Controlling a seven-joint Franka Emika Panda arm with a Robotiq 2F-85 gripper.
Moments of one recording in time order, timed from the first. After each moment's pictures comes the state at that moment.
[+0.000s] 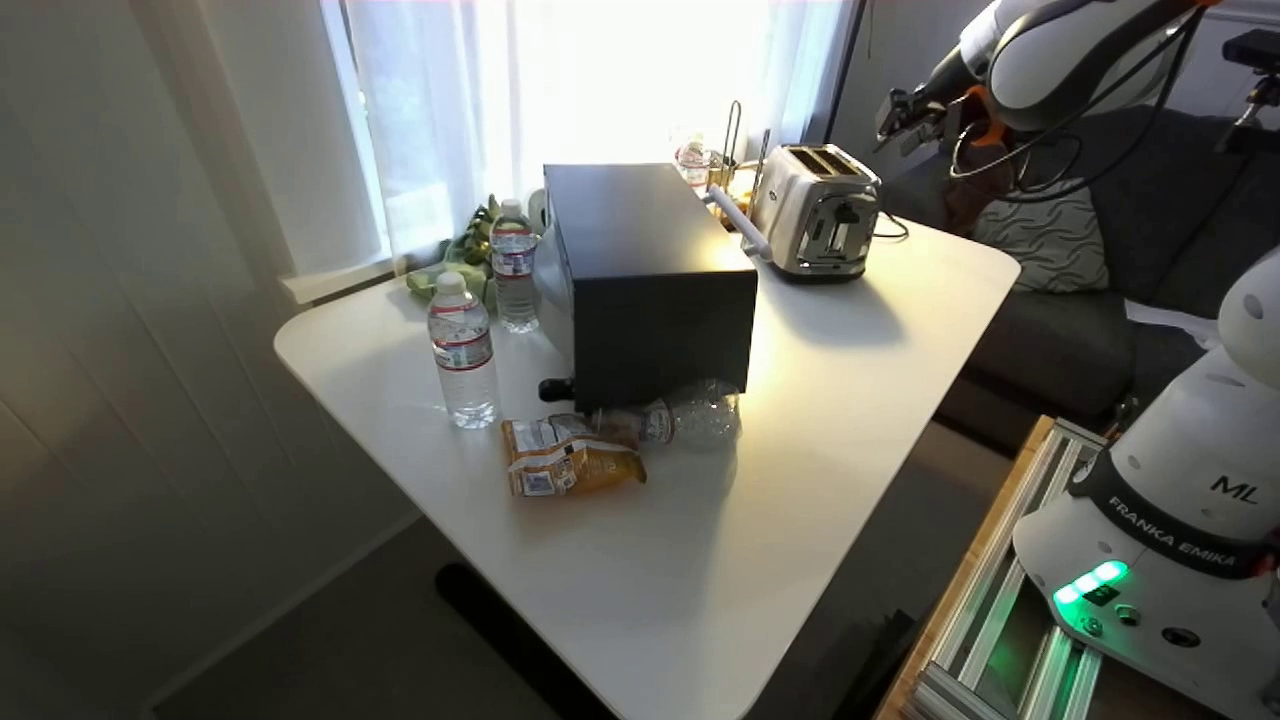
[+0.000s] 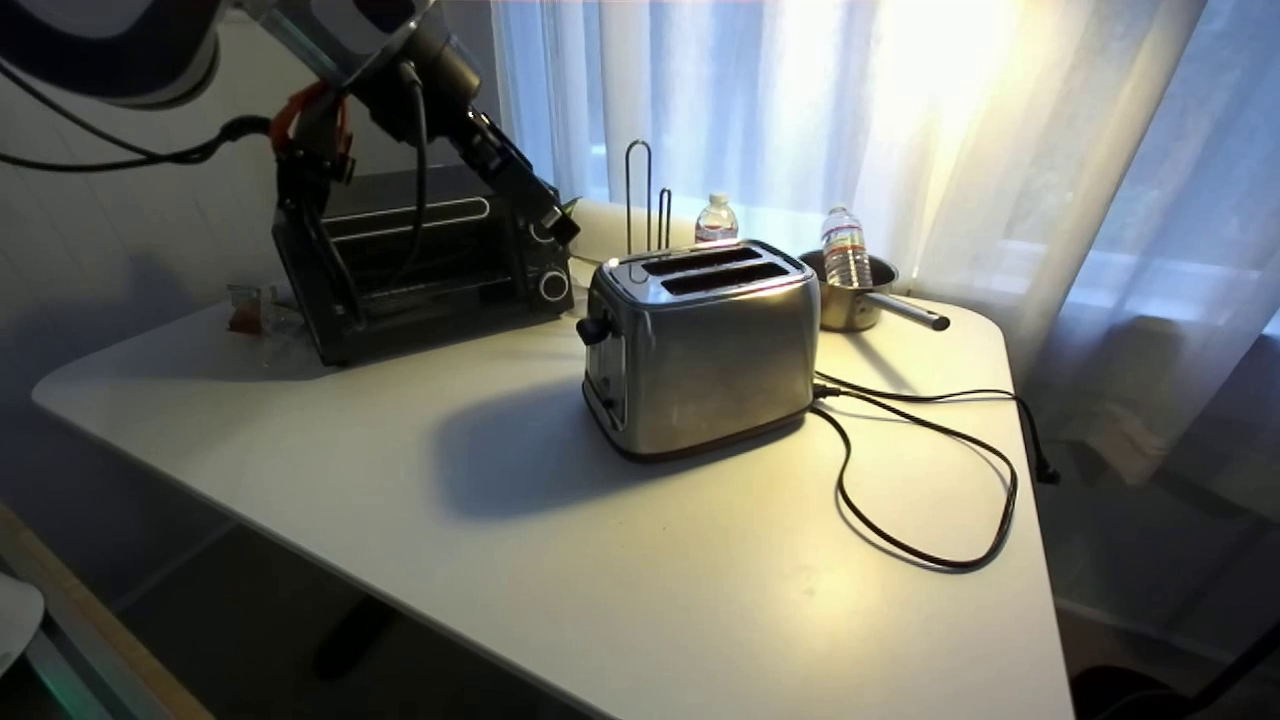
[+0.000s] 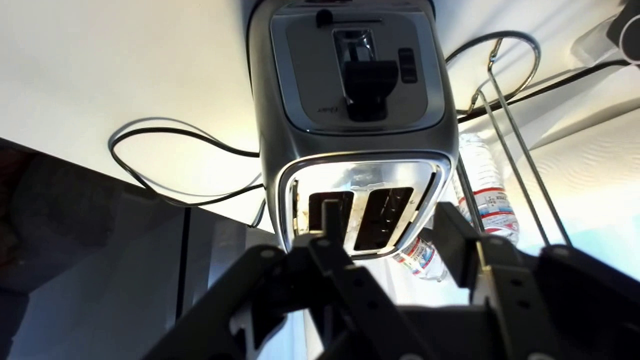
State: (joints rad) arm -0.34 -0.33 -0.32 -2.74 -0.33 3.13 0.30
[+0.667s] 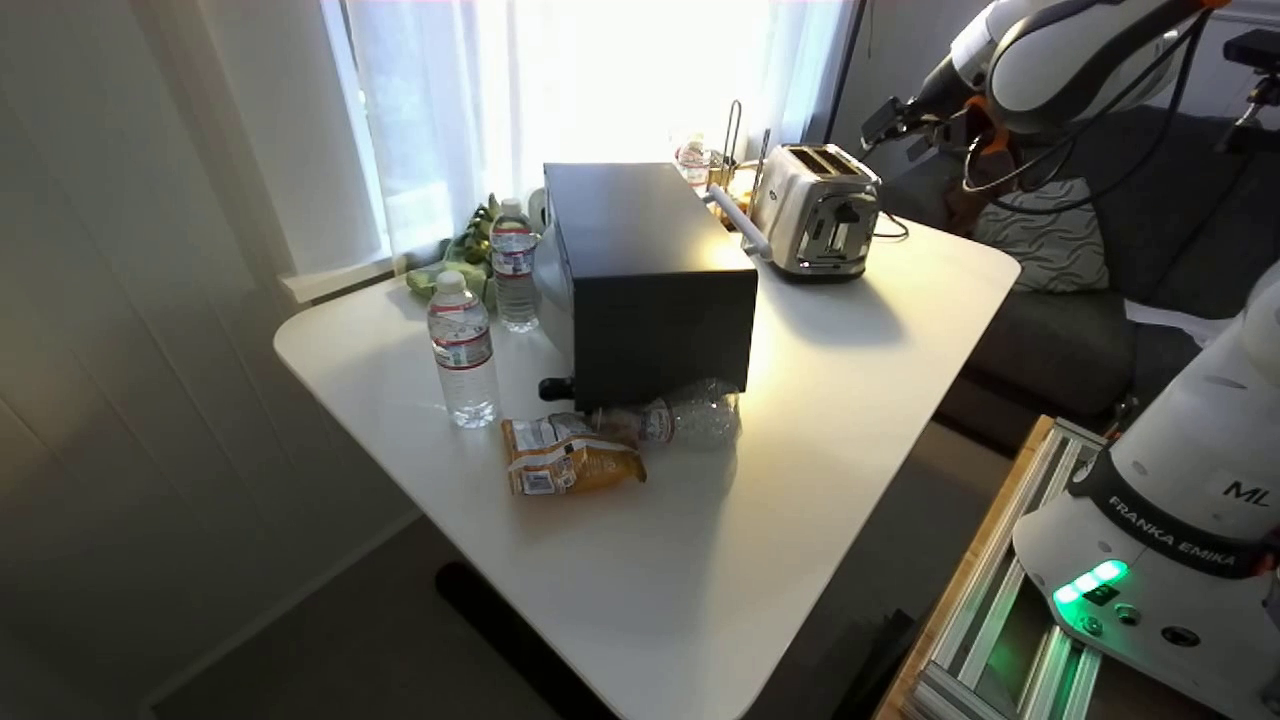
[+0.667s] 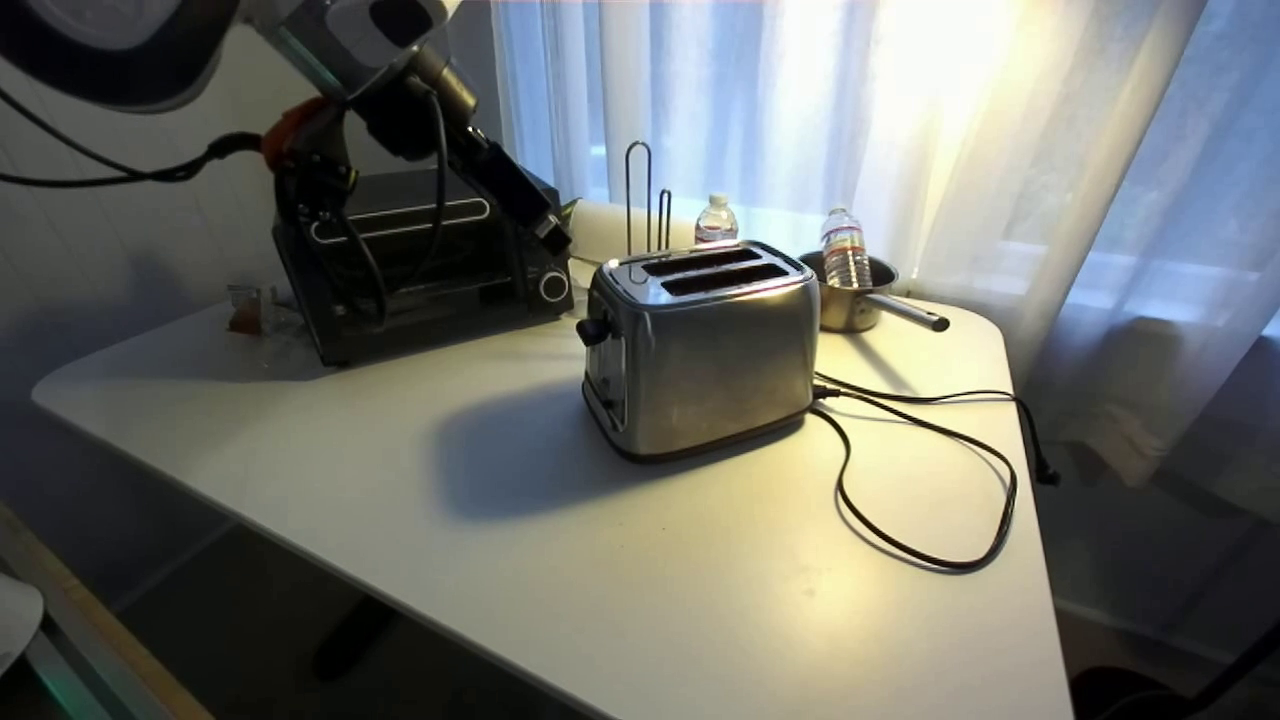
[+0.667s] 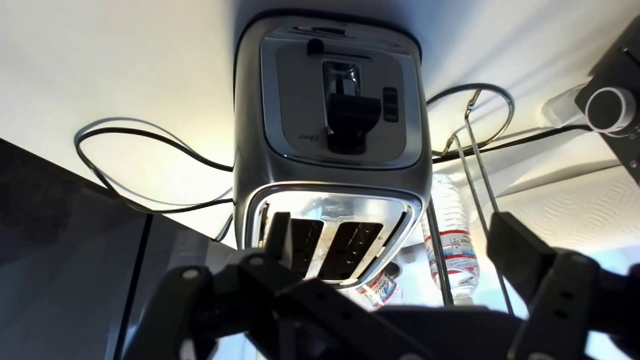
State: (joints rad) arm -0.21 -0.34 -0.44 -2.74 -0.37 3.08 0.19
